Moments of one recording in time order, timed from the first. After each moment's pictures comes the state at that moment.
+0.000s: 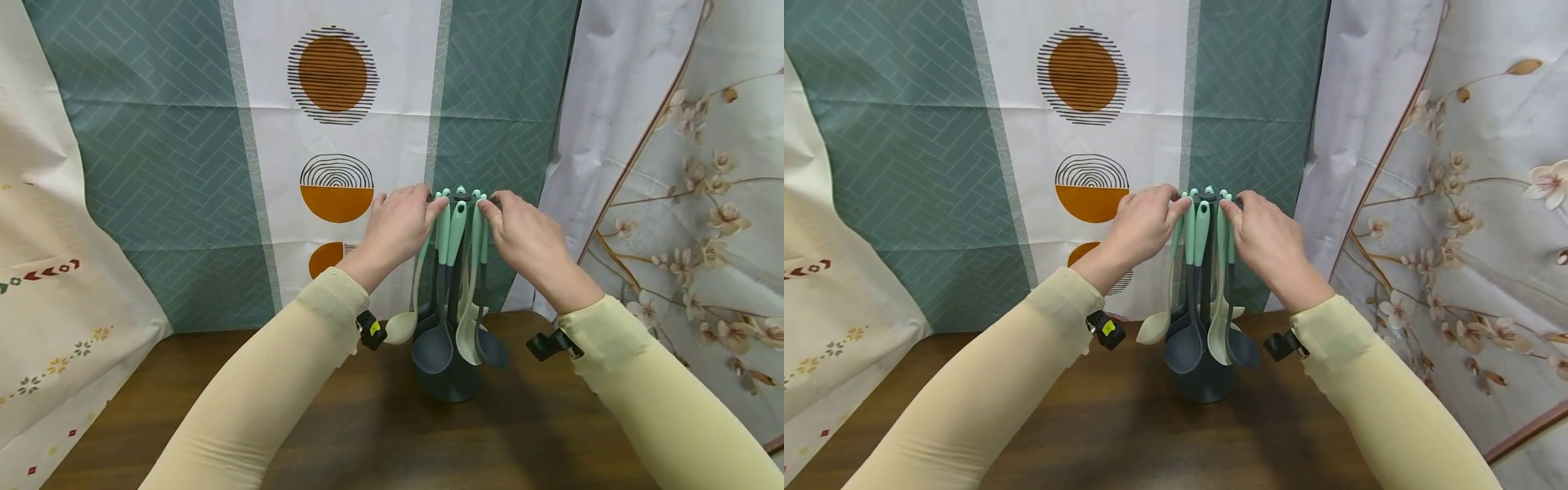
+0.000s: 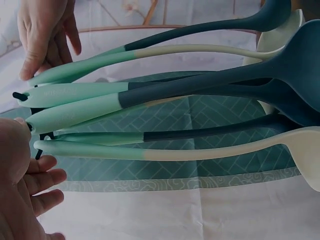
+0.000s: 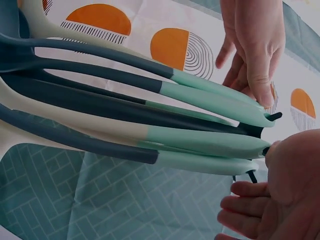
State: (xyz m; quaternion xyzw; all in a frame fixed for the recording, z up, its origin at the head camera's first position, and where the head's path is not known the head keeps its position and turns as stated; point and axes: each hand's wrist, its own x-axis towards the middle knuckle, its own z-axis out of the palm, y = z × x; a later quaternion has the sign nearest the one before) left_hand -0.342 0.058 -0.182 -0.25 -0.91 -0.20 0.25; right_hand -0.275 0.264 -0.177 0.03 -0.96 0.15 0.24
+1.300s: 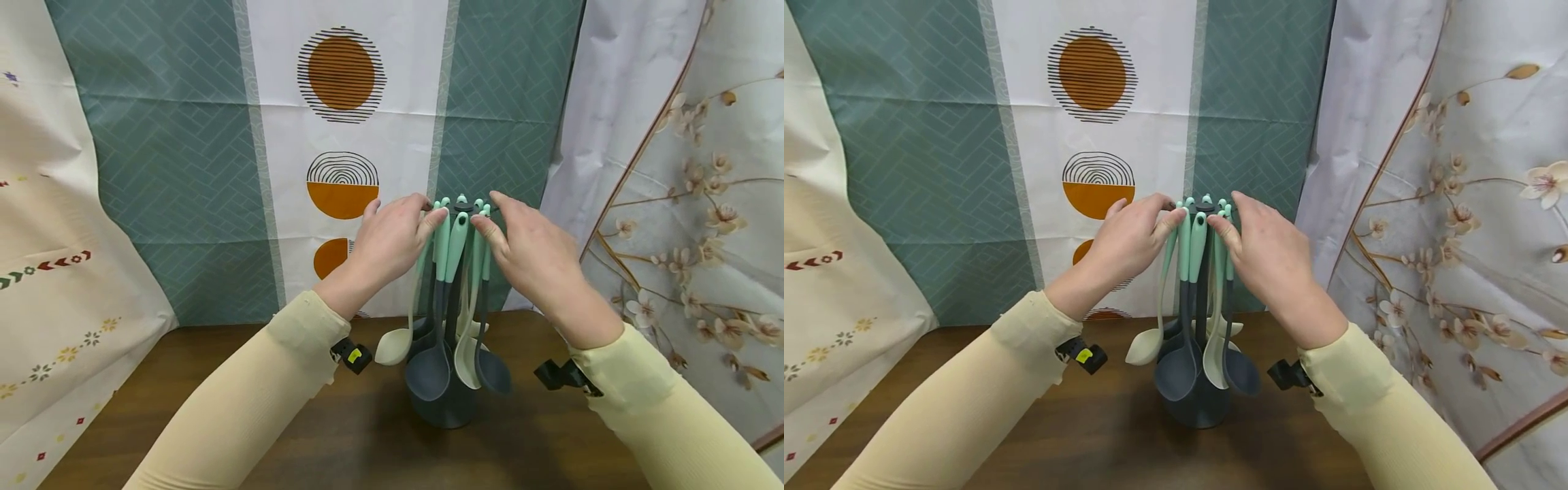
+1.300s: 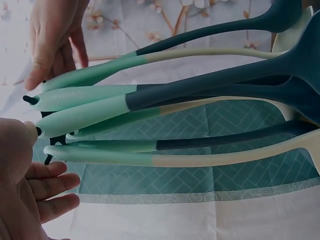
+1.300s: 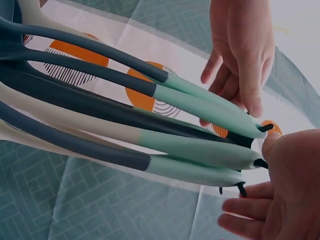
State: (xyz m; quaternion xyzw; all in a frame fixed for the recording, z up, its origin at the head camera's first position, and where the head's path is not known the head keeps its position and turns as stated) left_hand -0.291 0.028 -0.185 -0.28 -0.90 -0.22 0.24; right_hand -0.223 0.242 -0.181 0.06 -0.95 0.13 0.27
